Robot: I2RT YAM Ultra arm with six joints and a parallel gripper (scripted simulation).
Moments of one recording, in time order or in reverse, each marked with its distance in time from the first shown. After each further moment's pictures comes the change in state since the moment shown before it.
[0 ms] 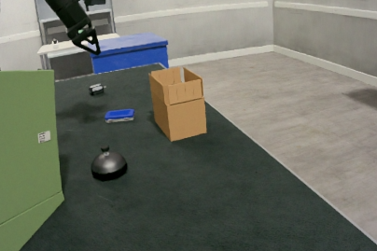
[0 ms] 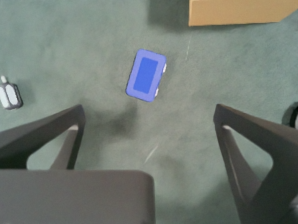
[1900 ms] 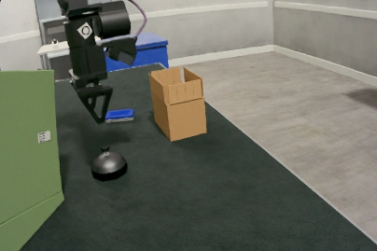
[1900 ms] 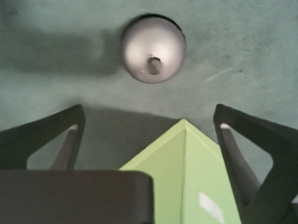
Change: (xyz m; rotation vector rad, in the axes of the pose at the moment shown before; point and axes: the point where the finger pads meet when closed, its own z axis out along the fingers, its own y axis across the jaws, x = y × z) arm 0.065 -0.263 0.027 0.163 0.498 -0.143
